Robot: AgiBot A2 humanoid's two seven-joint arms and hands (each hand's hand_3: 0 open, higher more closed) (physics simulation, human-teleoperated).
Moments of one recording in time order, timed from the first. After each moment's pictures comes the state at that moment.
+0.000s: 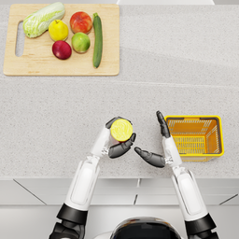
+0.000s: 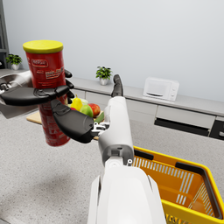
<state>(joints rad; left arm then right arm) 0.44 1.46 0.34 -1.56 1.47 -0.11 0.00 0.32 -1.42 0.34 1.65 1.42 0.00 0.00</state>
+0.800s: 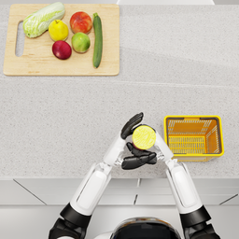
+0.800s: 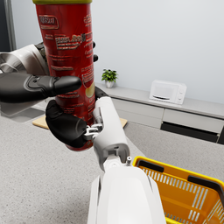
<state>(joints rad) 0.48 1.45 0.45 -1.73 1.47 0.00 0.00 0.42 -1.48 0.35 1.56 1.43 0.20 0.00</state>
